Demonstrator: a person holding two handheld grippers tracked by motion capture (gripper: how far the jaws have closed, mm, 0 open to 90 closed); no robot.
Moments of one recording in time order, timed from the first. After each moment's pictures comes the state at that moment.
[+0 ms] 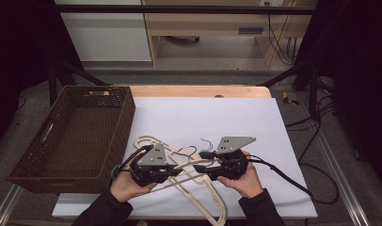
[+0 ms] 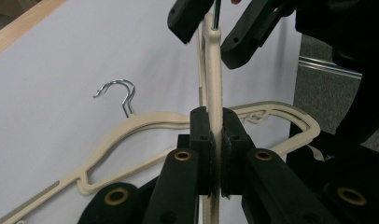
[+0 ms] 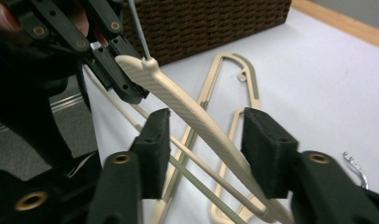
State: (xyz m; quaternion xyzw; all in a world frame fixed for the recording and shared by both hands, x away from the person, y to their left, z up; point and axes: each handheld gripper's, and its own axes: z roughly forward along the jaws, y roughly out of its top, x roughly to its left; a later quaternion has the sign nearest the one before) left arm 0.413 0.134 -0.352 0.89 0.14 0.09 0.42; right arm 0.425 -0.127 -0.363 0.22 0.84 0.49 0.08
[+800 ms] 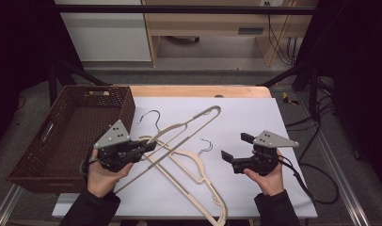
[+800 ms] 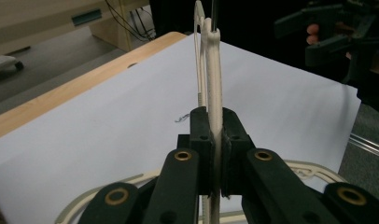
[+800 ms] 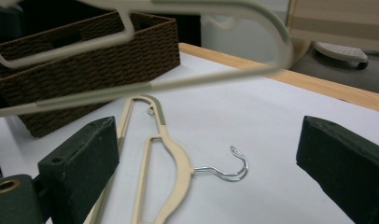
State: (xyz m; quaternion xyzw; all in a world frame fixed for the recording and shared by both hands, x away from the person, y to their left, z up) left arm 0.414 0.197 -0.299 0.81 0.27 0.17 0.50; right arm 0.424 -0.199 -0.362 0.35 0.74 0.54 0.20
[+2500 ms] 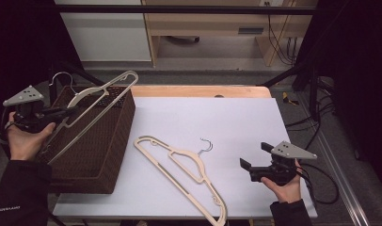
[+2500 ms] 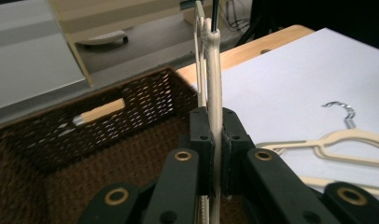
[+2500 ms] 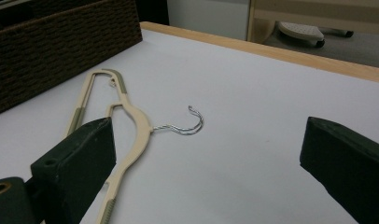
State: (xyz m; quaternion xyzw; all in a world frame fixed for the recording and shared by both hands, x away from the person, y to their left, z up) left arm 0.490 0.395 -0.282 0.76 0.39 0.25 0.44; right arm 0.406 -0.241 -0.383 0.40 0.73 0.50 0.22
